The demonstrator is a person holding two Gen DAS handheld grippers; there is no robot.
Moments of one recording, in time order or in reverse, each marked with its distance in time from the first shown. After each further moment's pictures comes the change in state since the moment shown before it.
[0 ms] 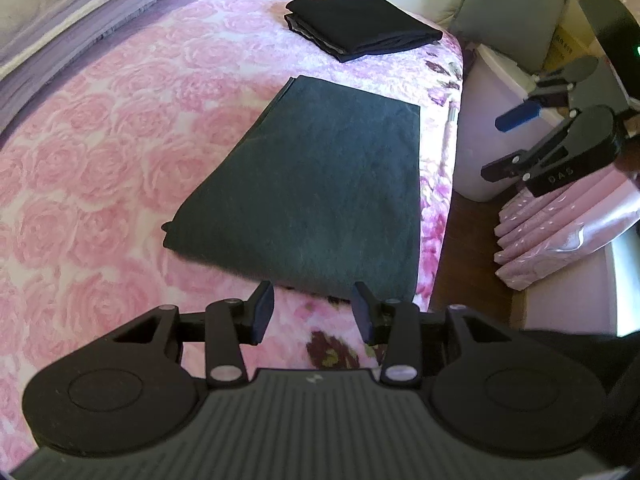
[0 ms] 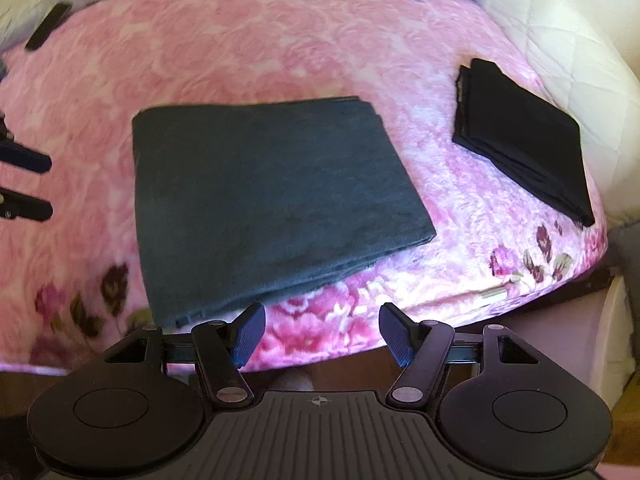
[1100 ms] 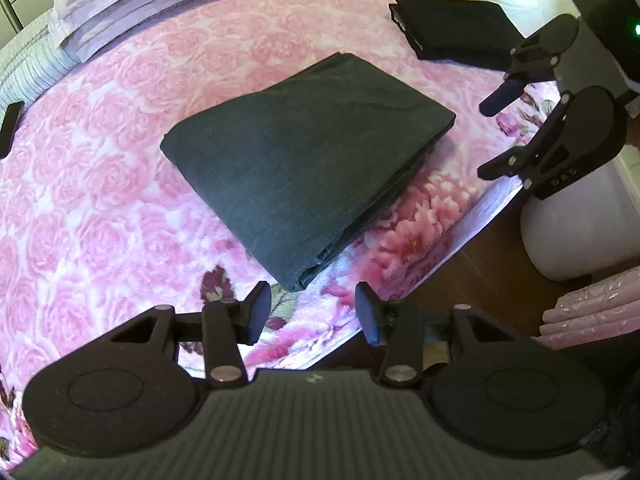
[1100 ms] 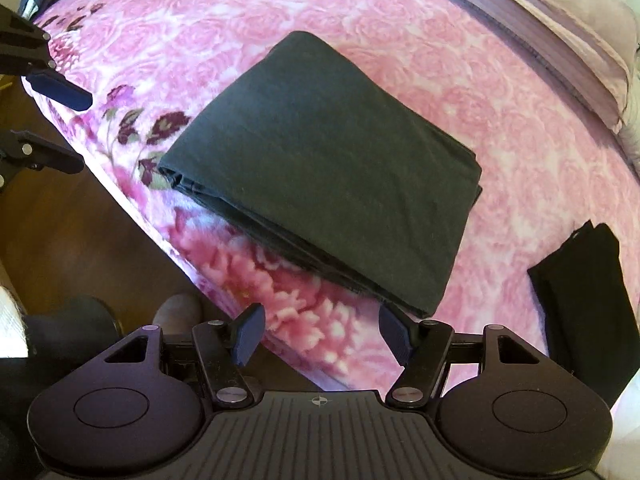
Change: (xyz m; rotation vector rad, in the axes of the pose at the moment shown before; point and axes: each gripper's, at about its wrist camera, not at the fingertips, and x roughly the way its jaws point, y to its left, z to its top) left arm 0.036 -0.175 0.013 -0.438 0.044 0.359; right arm 0.040 -0.084 -0.030 -0.742 -0.086 0.246
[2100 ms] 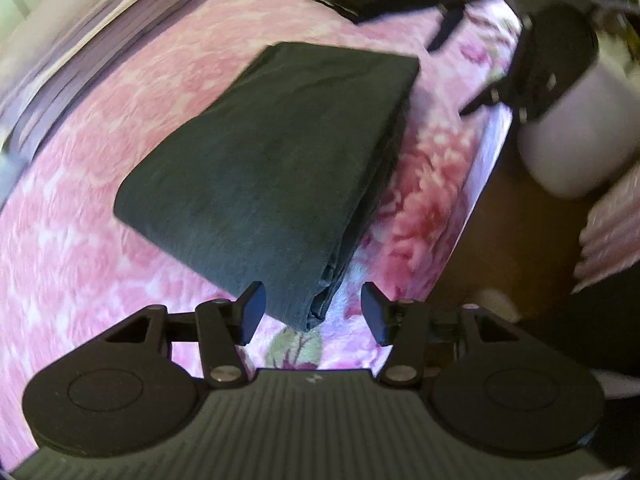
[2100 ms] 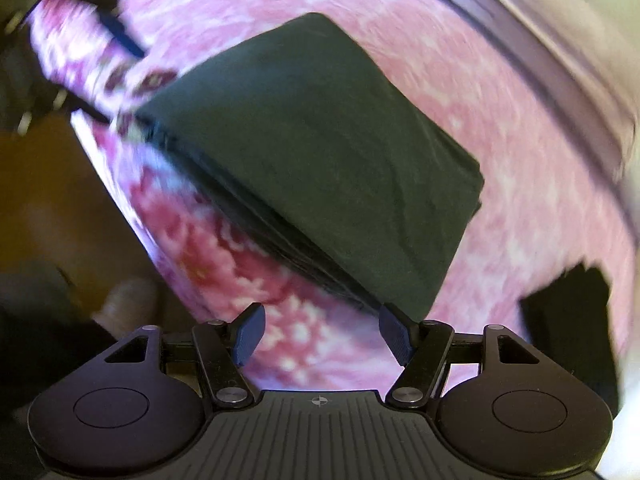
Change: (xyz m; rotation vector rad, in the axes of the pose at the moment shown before) left arm 0.071 -0.019 -0.009 0.410 -0.055 0.034; right arm 0.047 0.002 -0.037 -0.239 -0.094 -0.118
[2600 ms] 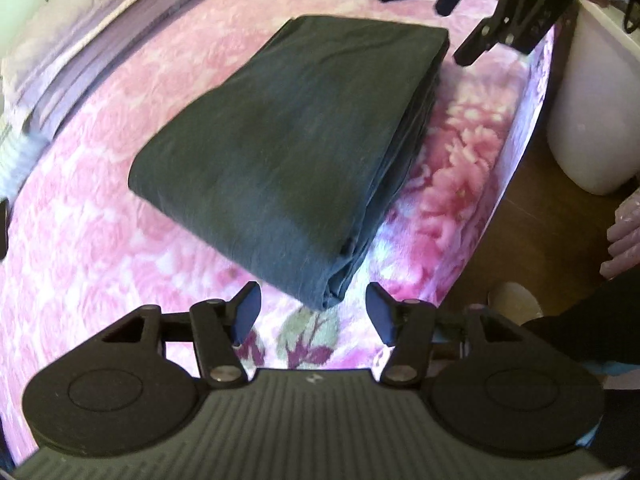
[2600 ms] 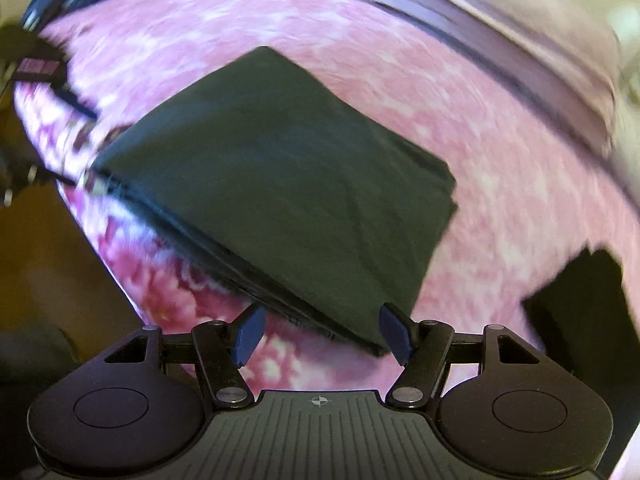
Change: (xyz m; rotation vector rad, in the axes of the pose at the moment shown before) left arm 0.012 0.003 -0.012 -0.094 0.056 0.065; right arm 0.013 -0.059 -0.011 0.264 -0.105 0.080
